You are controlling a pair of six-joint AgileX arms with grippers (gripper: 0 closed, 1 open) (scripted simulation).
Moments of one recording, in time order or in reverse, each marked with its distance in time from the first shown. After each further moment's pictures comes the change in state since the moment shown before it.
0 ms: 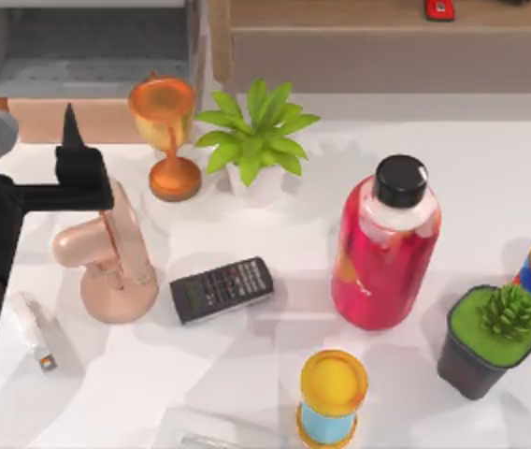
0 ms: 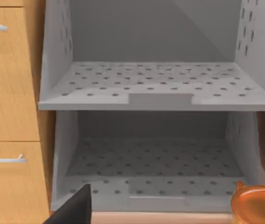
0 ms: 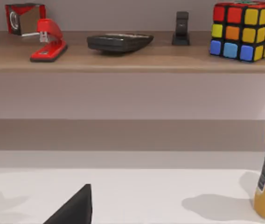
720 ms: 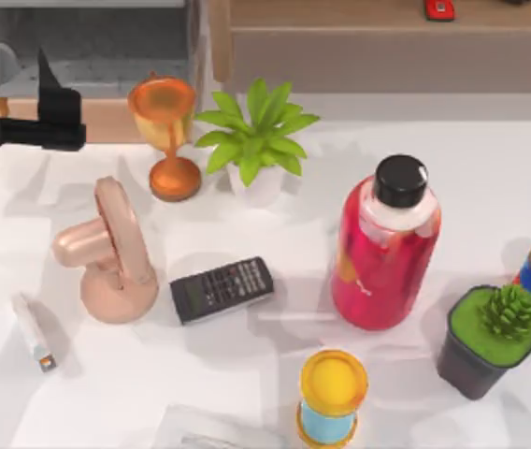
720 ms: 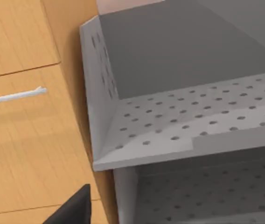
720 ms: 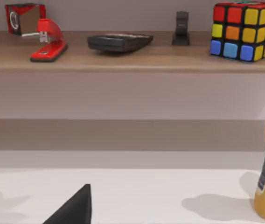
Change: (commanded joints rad) left arm 0.201 0.229 0.144 0.110 0.147 0.225; right arm 0.000 0.000 0.000 0.000 0.000 0.000
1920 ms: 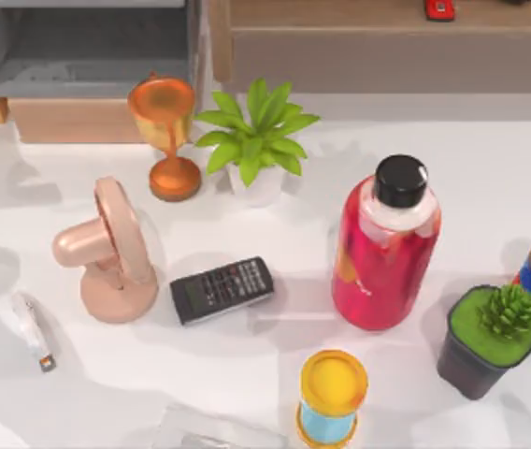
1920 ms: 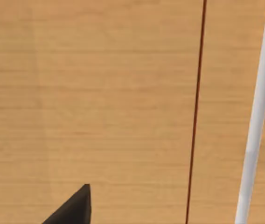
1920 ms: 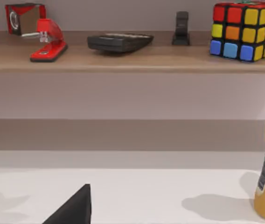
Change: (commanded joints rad) left arm 0.697 1.091 0.631 0.426 0.791 1.344; right arm 0.000 0.000 0.000 0.000 0.000 0.000
